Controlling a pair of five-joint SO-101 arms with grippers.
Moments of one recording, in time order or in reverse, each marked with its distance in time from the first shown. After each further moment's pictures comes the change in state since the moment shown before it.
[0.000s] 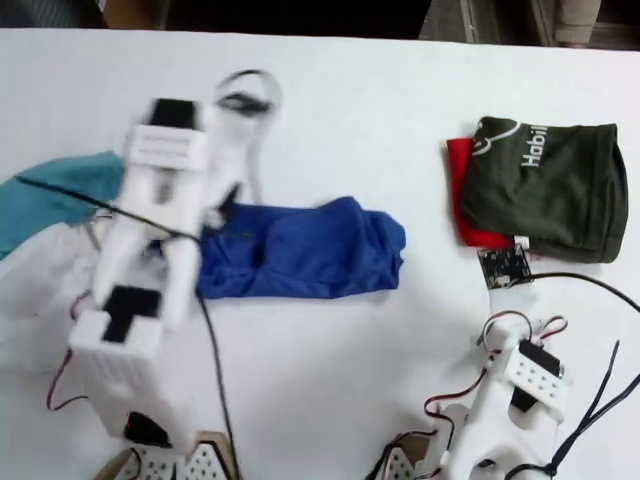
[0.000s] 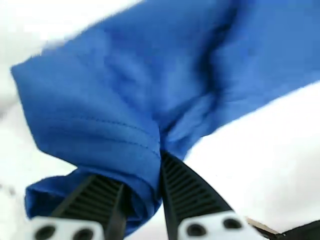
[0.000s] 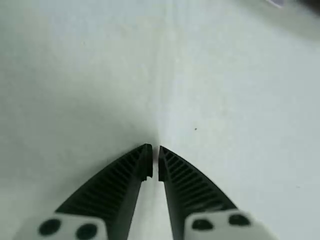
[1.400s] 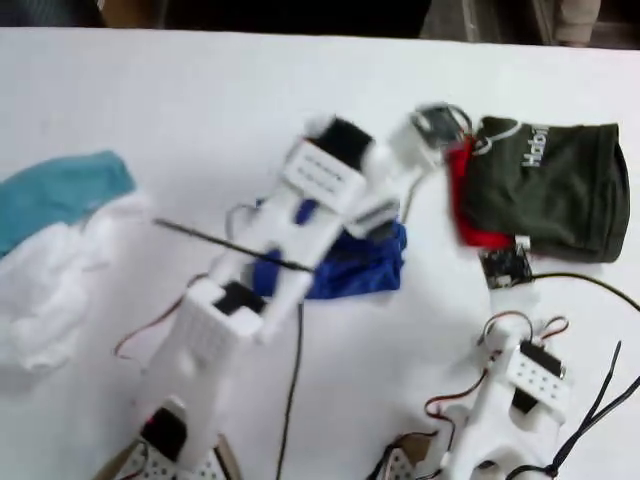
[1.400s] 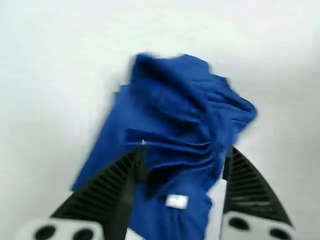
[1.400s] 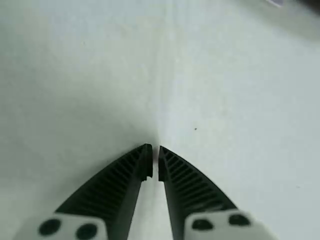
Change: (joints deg) left arm 21.8 24.5 -42.0 -0.3 -3.5; right arm 0.0 -0.1 0.0 0.0 0.0
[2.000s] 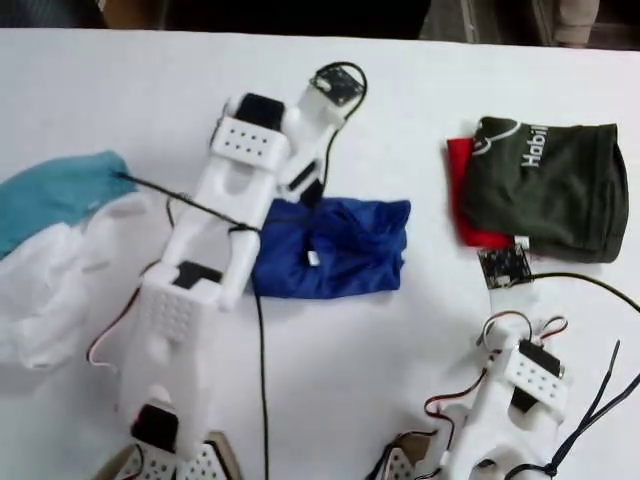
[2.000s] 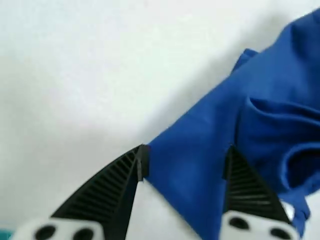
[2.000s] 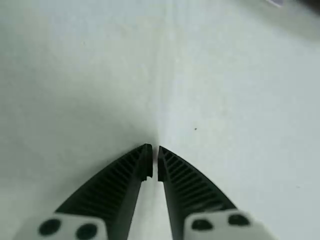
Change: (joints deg) left arm -13.7 2.1 13.5 -12.7 0.4; right arm 0.0 0.0 0.0 0.0 0.0
